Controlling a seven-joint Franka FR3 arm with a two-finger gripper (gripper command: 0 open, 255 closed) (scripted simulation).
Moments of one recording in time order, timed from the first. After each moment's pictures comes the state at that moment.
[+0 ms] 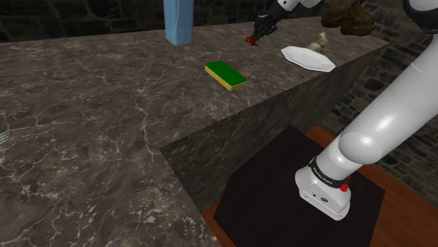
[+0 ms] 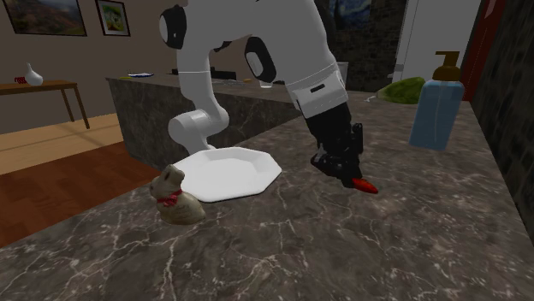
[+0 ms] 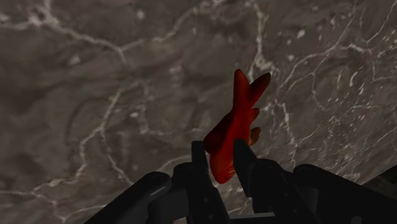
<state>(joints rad) -0.08 -0.01 -0.34 -1.95 0.43 2.19 -0.28</state>
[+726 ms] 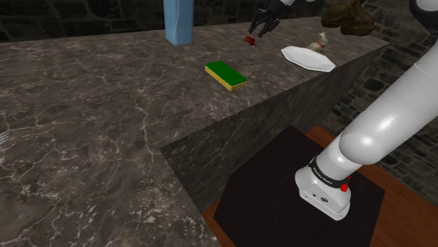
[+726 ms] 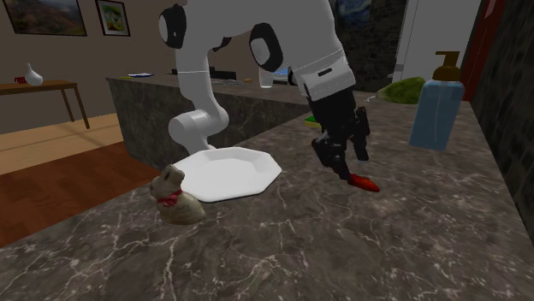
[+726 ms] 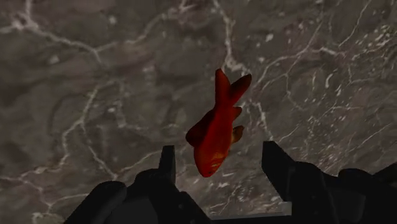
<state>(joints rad) -0.06 -0.04 -0.32 -1.93 0.36 2.16 -0.21</state>
